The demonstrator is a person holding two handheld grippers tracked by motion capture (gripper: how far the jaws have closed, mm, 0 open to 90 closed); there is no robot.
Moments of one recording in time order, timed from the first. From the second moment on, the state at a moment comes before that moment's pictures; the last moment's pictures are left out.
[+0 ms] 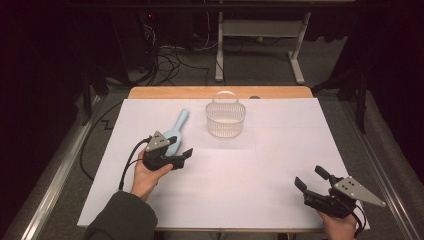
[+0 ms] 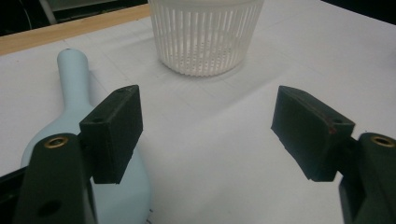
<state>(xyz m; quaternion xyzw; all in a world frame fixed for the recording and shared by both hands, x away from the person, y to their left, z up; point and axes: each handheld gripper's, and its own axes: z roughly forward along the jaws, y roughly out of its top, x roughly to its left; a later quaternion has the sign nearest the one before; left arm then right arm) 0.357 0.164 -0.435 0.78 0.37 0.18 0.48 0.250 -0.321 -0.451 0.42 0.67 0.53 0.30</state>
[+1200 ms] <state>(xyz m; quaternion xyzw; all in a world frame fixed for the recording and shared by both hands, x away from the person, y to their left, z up) 0.411 0.146 -0.406 0.81 0.36 0.18 0.42 0.251 -0.322 -0.451 0.42 0.67 0.53 0.30</state>
